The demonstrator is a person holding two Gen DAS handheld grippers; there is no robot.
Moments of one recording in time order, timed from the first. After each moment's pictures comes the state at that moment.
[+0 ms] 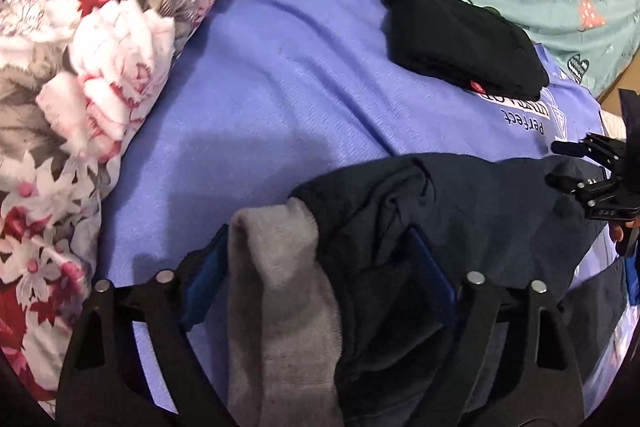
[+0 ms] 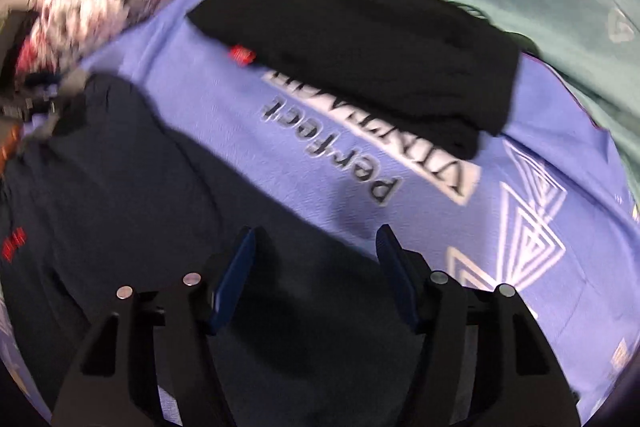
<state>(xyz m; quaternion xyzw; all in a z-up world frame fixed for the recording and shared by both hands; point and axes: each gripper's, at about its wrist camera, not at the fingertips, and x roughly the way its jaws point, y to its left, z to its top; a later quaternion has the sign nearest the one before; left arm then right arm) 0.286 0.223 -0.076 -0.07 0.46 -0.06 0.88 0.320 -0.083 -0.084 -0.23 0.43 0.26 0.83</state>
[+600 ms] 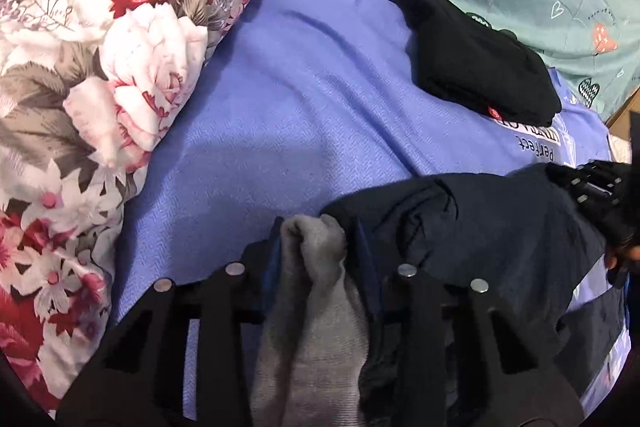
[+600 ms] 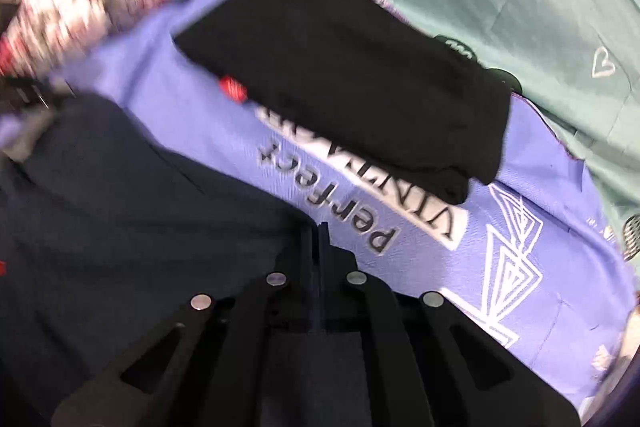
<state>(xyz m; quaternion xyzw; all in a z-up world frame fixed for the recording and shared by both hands) 0.287 0.235 -0.072 -0.09 0.45 -0.03 0.89 0.335 -0.064 -0.089 -0.26 0.38 0.20 0.87</state>
